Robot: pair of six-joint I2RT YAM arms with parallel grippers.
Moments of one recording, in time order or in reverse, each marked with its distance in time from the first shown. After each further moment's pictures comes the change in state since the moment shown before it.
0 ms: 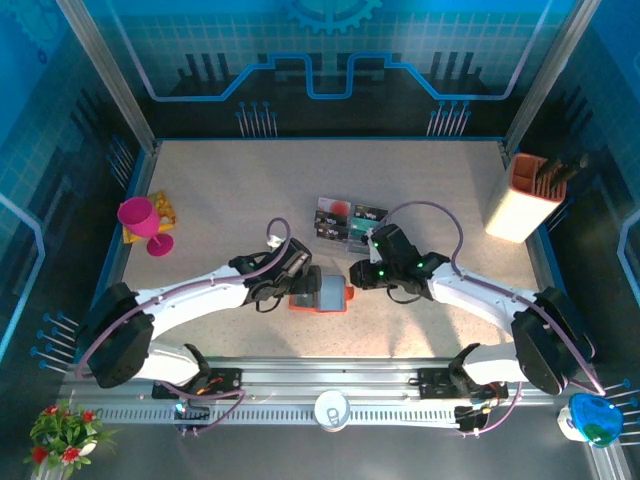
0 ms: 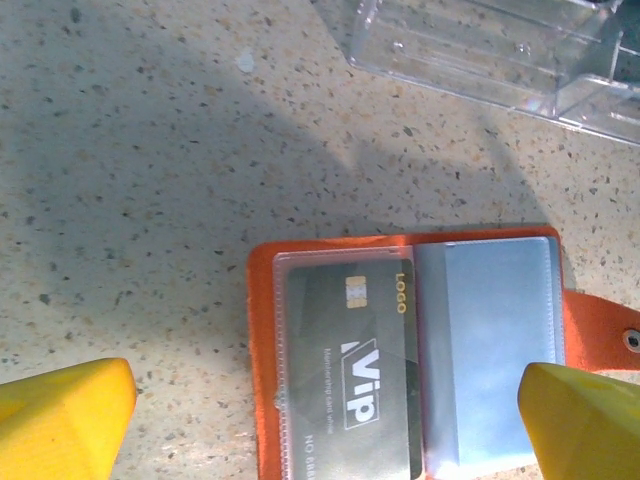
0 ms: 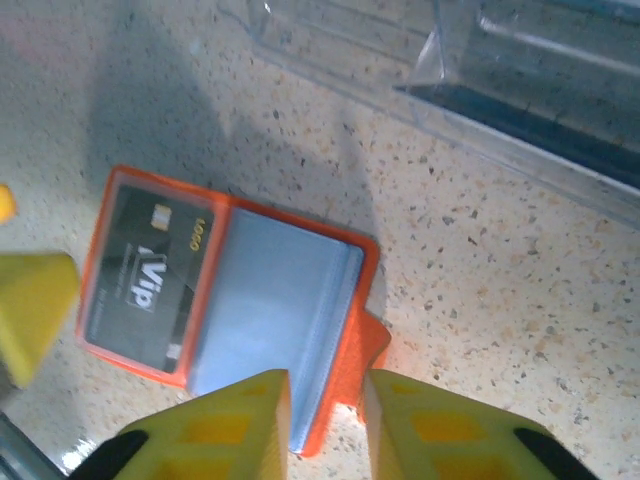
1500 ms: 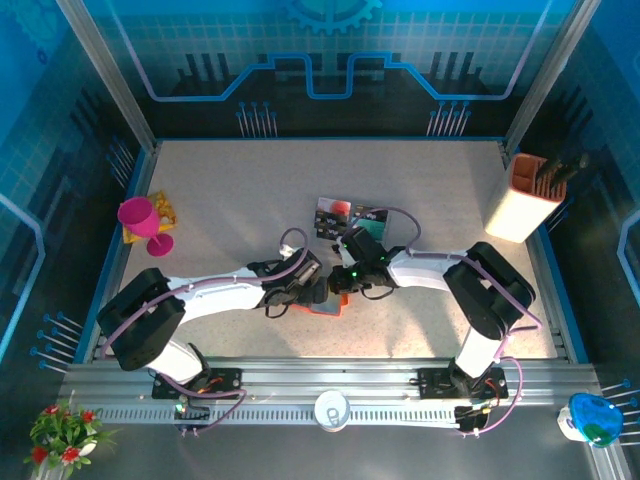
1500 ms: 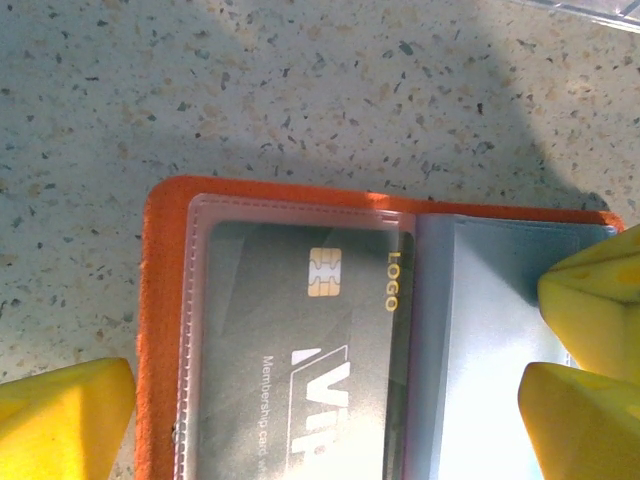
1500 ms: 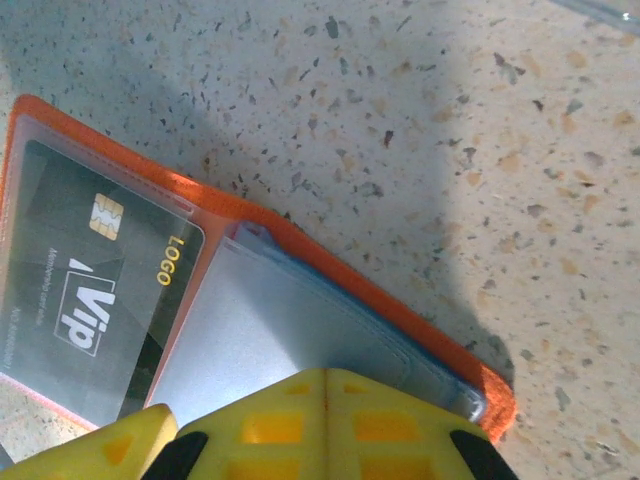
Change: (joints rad) left arm -0.033 0.135 -0.043 0.127 0.016 0.023; right arm 0.064 0.394 0.112 0.161 -0.145 0.021
